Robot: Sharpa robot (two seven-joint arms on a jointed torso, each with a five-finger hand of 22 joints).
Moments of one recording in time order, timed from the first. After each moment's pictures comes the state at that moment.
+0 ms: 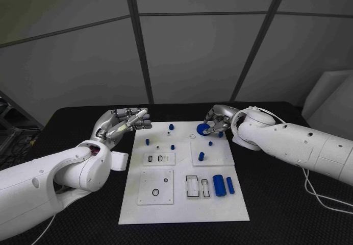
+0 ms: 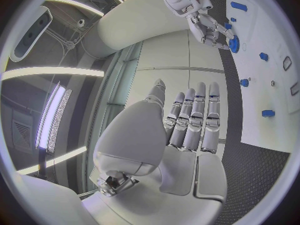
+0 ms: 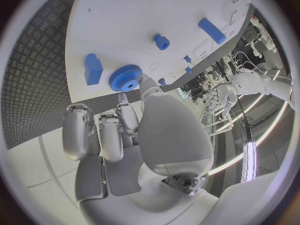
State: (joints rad) left arm 1.11 -0.94 0.08 1.67 -0.10 -0.44 0.48; left_hand 1.45 0.03 -0.05 0.12 0.14 0.91 0.22 0.11 0.07 1.00 0.17 0.15 0.07 1.06 0.13 0.16 0.16 0.18 0.89 0.24 0.30 0.11; right arm 1.22 -0.65 0.07 1.20 -1.41 -0.17 -0.23; right_hand 1.39 -0.09 0.00 0.16 0.30 0.84 0.17 0.18 0.10 1.36 0.08 1.31 1.28 1.46 0.00 1.54 1.31 0.07 1.43 0.11 1.45 1.31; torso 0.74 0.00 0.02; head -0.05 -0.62
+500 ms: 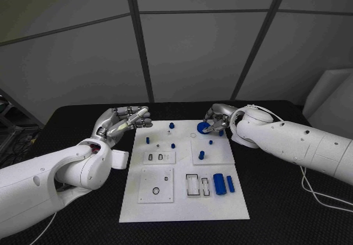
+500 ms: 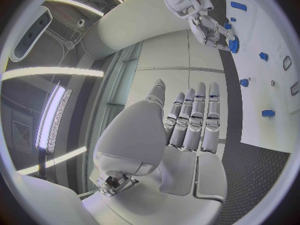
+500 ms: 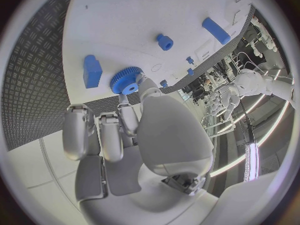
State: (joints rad) left arm 1.11 -0.94 0.08 1.67 -0.10 -0.44 0.48; left_hand 1.45 0.03 -0.04 0.12 0.14 0.91 0.22 0.11 0.07 1.00 0.17 0.14 0.07 1.06 0.13 0.16 0.16 0.18 0.89 0.24 0.30 0.11; right arm 1.22 -0.63 0.07 1.17 -1.42 -0.15 -0.24; right_hand 1.40 -0.08 0.00 0.16 0.30 0.84 0.17 0.19 0.10 1.37 0.08 1.32 1.29 1.47 0.00 1.54 1.31 0.07 1.43 0.11 1.45 1.31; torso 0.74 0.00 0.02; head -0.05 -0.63
